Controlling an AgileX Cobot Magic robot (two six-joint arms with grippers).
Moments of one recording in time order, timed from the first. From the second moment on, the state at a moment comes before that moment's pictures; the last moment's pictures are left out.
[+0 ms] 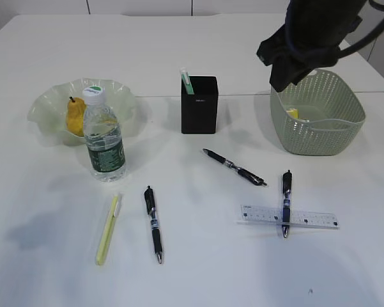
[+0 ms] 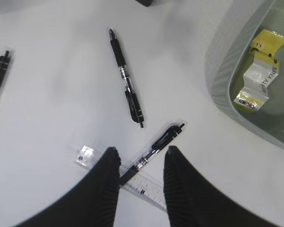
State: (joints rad) left arm 0.12 1.19 -0.74 -0.43 0.86 0.20; right arm 0.32 1.82 -1.75 0.00 1.22 -0.20
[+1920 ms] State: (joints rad) left arm -0.49 1.69 -0.87 -0.28 0.59 -0.14; right arm 0.32 1.65 -1.44 0.03 1.23 -0.16
